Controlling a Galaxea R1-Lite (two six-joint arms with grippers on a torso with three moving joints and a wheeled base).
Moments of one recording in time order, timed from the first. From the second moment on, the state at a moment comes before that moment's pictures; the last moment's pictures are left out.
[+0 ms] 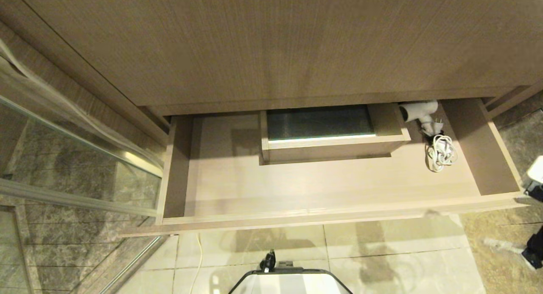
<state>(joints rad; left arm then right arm) 0.00 0.00 0.00 0.00 0.00 0.00 -0.08 1.10 -0.70 0.27 0.13 -0.70</state>
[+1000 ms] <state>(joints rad) 0.00 0.00 0.00 0.00 0.00 0.00 -0.36 1.75 -1.30 0.13 0.08 -0.53</state>
